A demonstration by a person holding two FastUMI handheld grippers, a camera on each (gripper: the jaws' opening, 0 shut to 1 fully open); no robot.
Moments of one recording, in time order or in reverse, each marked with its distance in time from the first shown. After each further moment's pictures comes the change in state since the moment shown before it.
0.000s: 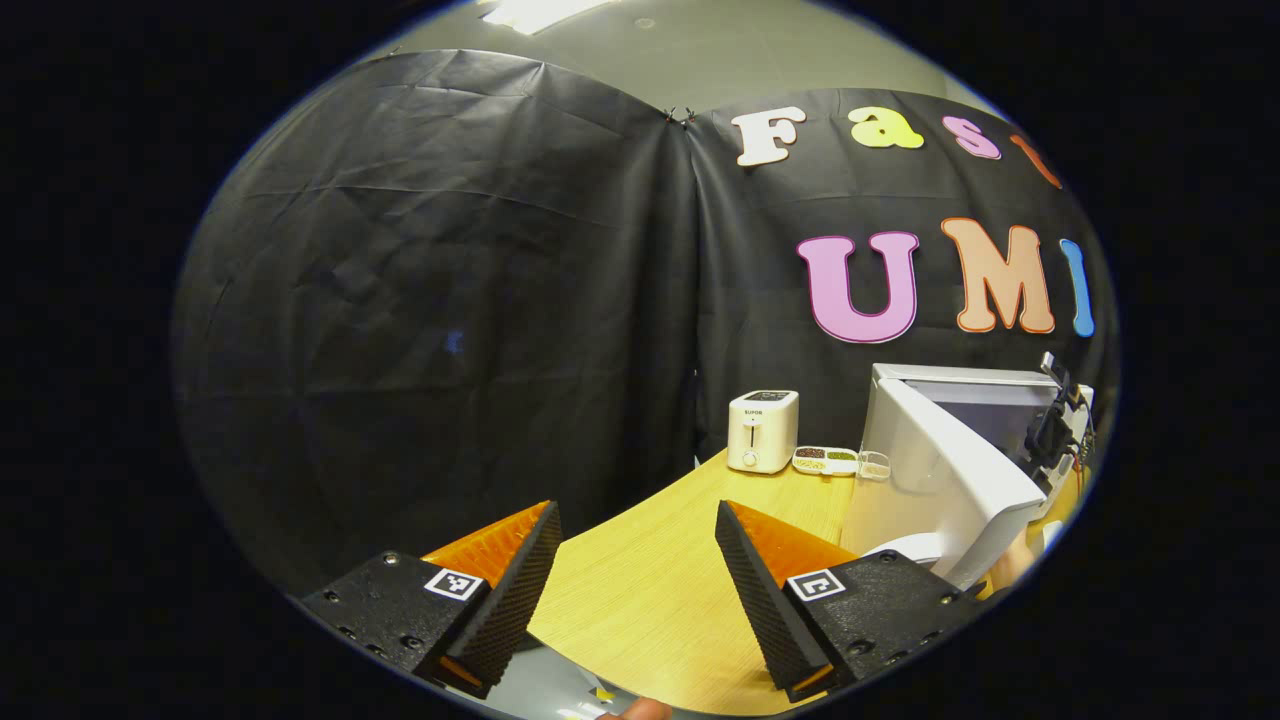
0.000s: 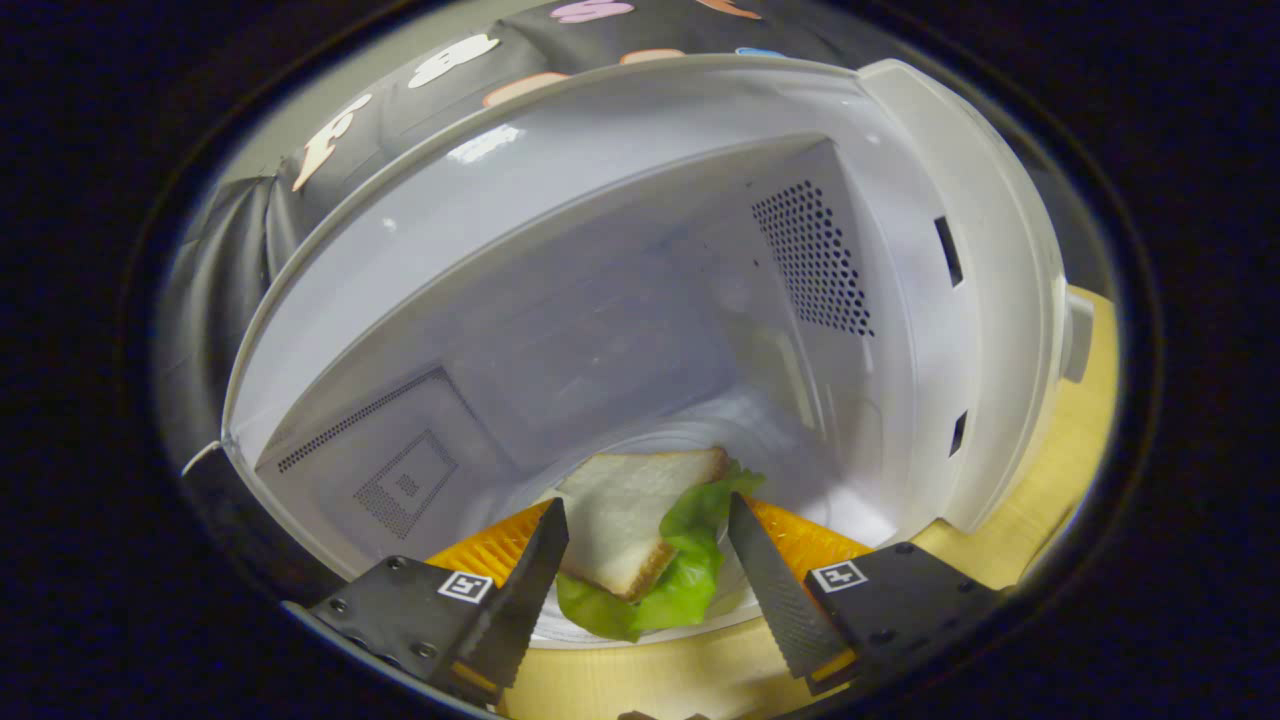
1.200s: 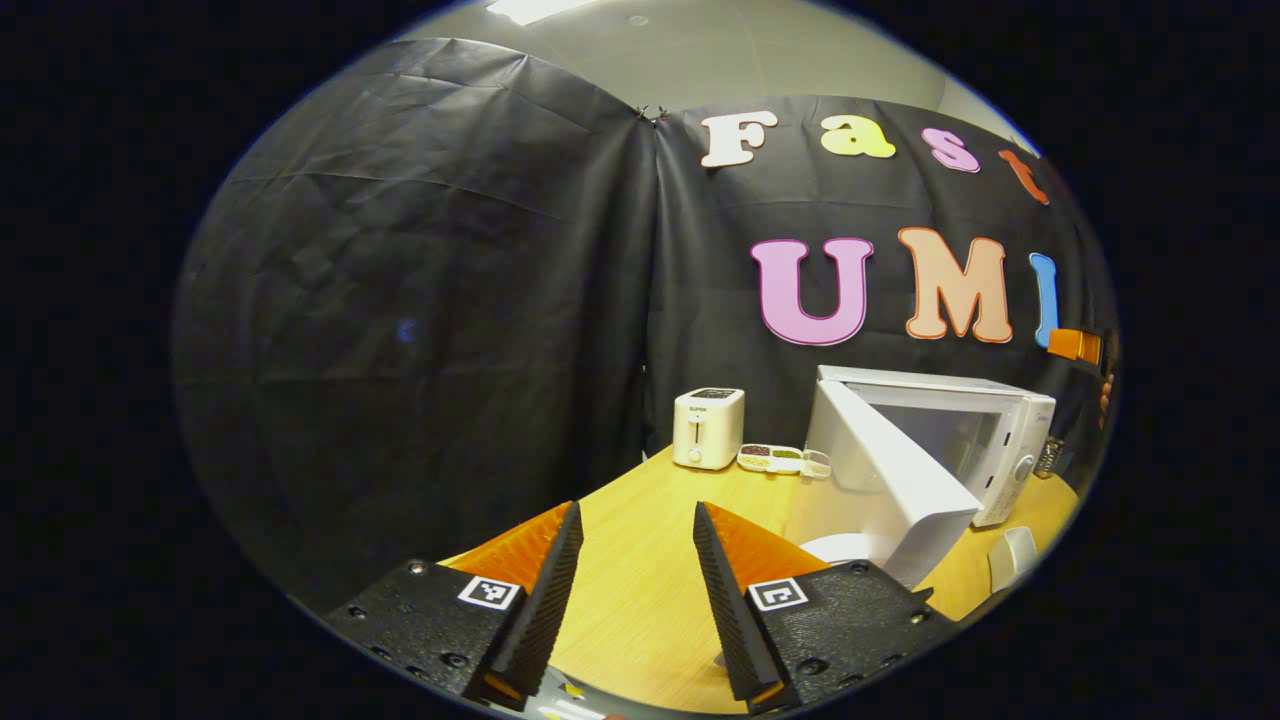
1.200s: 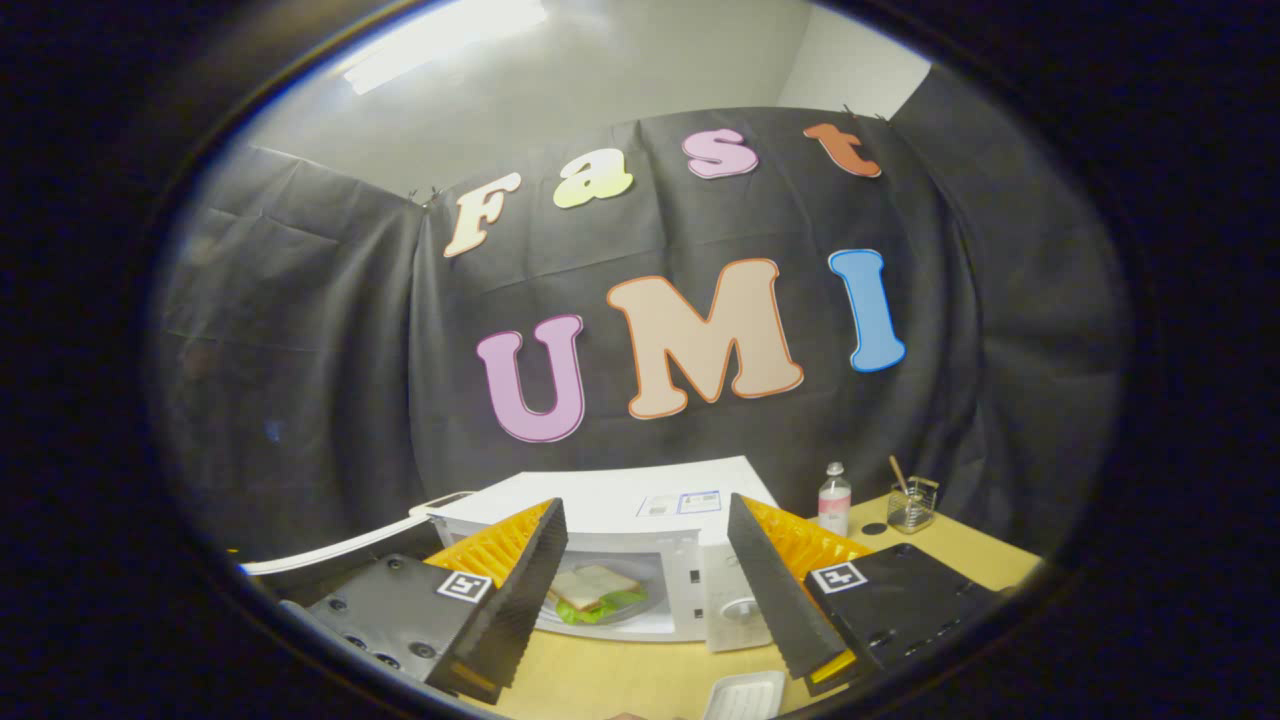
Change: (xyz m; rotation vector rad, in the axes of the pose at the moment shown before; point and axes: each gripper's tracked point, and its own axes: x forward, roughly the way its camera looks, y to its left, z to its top) left arm -0.010 -0.043 0.001 -0.048 0.007 -0.177; right arm -0.241 -0.047 0.241 -0.297 -0.328 0.204
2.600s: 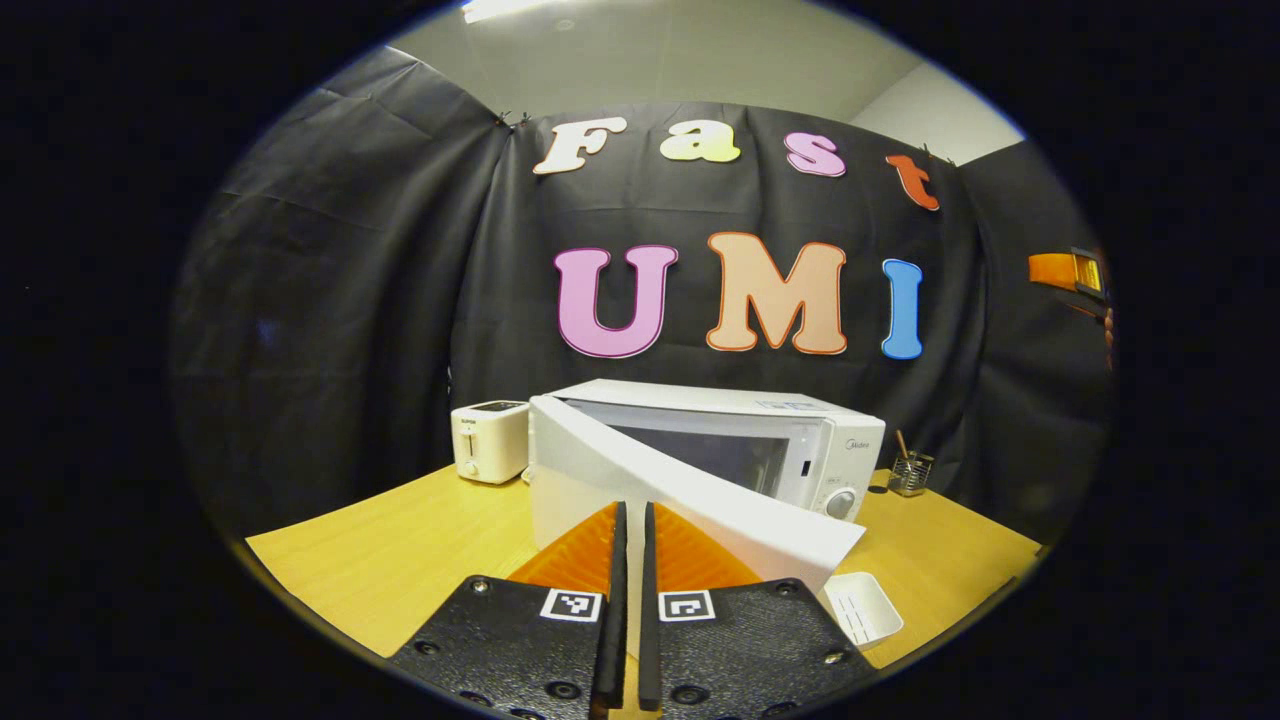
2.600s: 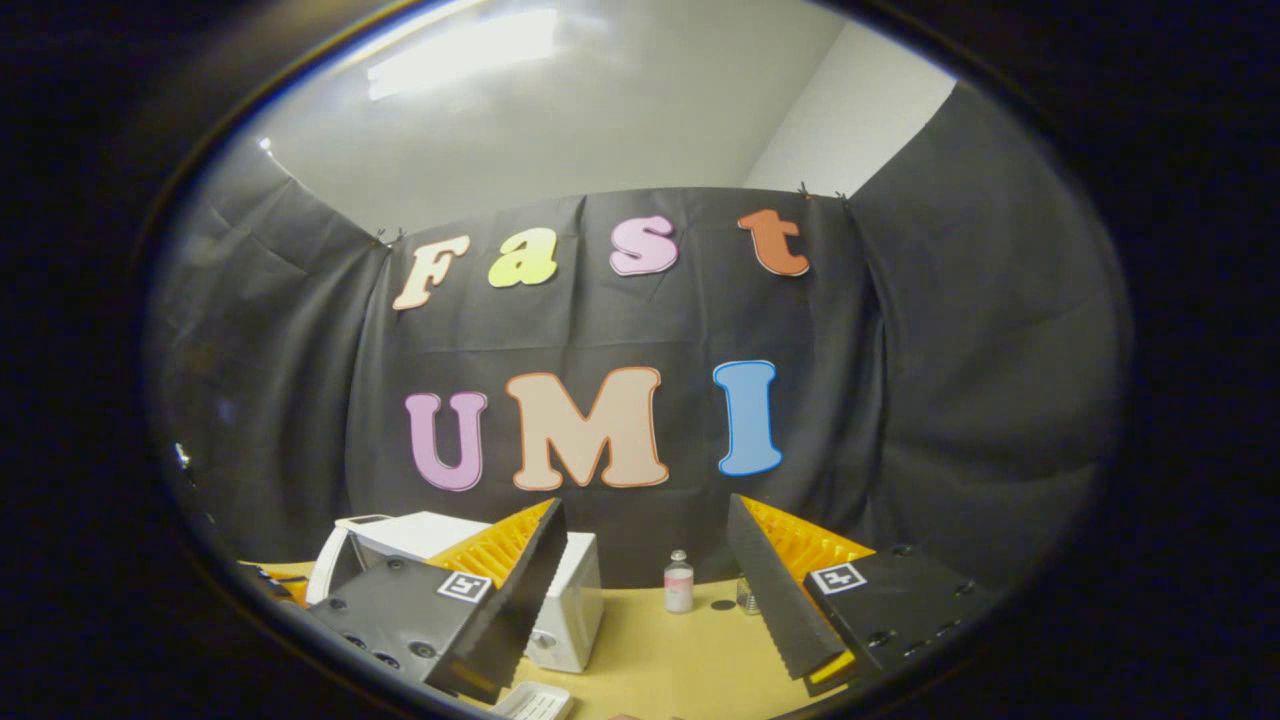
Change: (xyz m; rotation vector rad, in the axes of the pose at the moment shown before) left arm -0.005 -0.273 -0.001 -0.007 -0.027 -0.409; right arm -0.072 -0.172 0.118 -0.065 -0.161 -0.129
